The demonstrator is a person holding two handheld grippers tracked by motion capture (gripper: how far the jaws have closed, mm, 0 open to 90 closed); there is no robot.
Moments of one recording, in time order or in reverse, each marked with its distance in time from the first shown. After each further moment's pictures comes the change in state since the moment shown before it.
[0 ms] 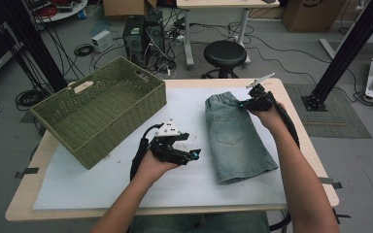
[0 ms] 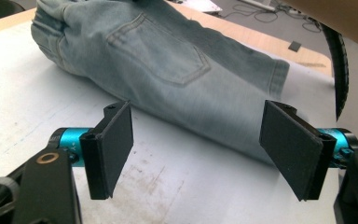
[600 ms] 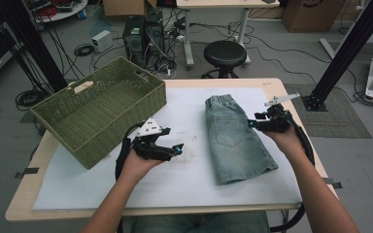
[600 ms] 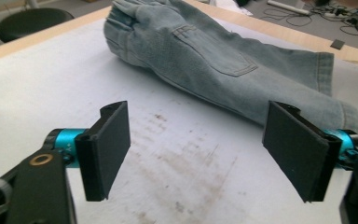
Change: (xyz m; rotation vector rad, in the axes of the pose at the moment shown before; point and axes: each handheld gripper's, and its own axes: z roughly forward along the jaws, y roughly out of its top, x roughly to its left) left arm 0.028 -0.020 -0.037 -0.043 0.133 0.026; right arm 0.032 -0.072 -0.057 -0.124 0.013 0.057
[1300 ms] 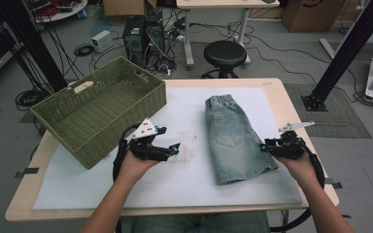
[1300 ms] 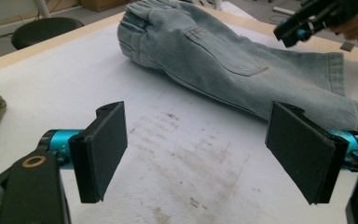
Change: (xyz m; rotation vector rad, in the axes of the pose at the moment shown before) left arm 0.006 -0.005 -0.001 -0.036 0.027 -0.013; right arm 0.007 -0.080 -0.012 0.037 0.037 0.111
